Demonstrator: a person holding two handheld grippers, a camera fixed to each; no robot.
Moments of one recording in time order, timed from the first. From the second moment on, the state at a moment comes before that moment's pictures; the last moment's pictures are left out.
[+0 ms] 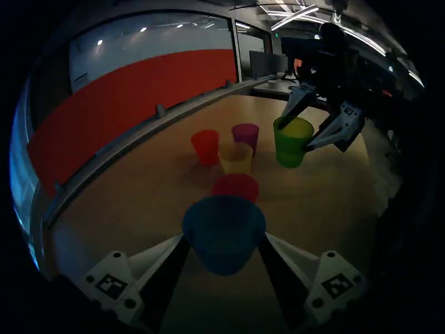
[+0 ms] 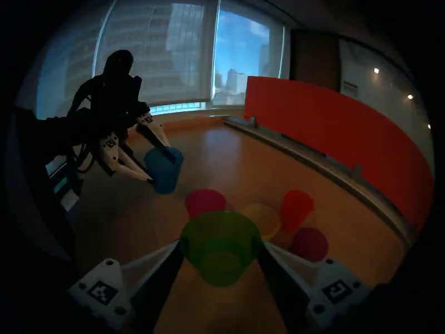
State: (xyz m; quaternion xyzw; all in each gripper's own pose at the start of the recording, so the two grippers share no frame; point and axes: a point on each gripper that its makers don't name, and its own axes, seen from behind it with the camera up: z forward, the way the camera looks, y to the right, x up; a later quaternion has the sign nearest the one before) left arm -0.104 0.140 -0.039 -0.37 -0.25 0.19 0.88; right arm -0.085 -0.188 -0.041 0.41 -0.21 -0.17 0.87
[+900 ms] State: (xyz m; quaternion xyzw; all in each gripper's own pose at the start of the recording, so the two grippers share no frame) left arm -0.155 0.144 -0.037 -0.39 -0.29 0.19 0.85; right arm -0.129 -0.188 -0.033 0.41 -0.25 -0.17 0.86
